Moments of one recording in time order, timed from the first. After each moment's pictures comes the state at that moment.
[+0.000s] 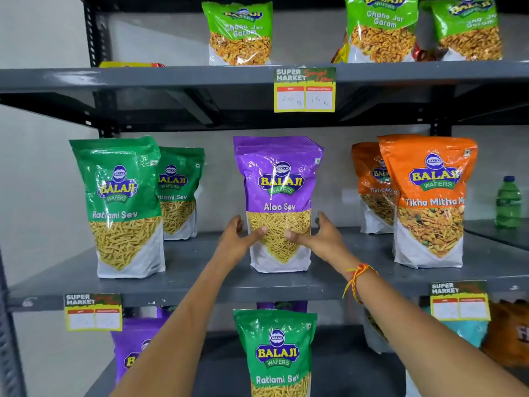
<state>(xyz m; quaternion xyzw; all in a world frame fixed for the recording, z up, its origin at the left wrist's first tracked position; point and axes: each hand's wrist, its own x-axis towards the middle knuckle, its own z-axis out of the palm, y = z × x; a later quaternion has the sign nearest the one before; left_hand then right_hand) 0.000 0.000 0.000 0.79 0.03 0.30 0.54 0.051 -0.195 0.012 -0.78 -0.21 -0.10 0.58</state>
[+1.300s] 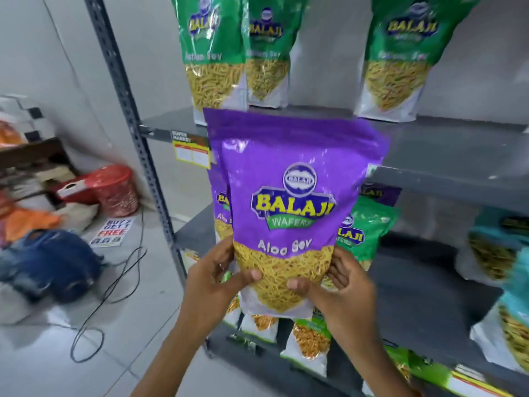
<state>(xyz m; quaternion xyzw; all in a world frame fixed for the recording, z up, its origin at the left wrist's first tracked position) -0.248 -0.072 -0.183 0.68 0.17 0.40 0.59 -0.117 -0.212 -0.185 -0.60 -0.36 0.10 0.70</state>
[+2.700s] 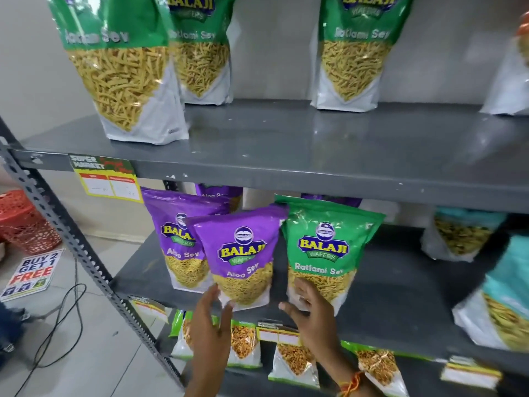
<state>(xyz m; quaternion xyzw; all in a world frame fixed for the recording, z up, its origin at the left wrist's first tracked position) -0.151 0.009 -0.330 0.77 0.32 0.37 0.41 -0.027 -0.134 -0.335 -0.77 -0.27 0.09 0.58</state>
